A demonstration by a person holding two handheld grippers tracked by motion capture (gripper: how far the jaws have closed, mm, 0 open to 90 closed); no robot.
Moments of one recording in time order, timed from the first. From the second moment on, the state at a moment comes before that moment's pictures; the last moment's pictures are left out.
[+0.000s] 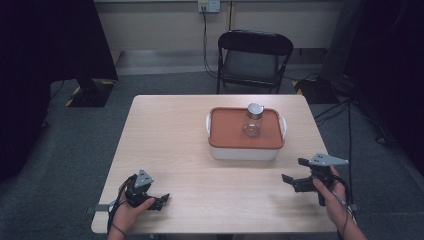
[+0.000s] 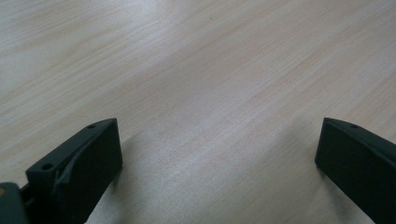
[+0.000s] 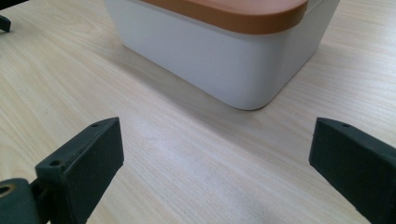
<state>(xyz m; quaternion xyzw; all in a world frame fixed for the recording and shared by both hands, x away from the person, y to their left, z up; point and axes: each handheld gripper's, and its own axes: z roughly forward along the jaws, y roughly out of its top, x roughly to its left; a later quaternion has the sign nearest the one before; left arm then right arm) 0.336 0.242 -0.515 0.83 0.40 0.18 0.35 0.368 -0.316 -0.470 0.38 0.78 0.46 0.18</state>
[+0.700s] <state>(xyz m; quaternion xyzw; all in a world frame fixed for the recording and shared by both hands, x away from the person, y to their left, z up) 0.336 0.242 -0.515 0.83 0.40 0.18 0.35 0.362 -0.326 -0.475 0.38 0.78 0.46 0.17</state>
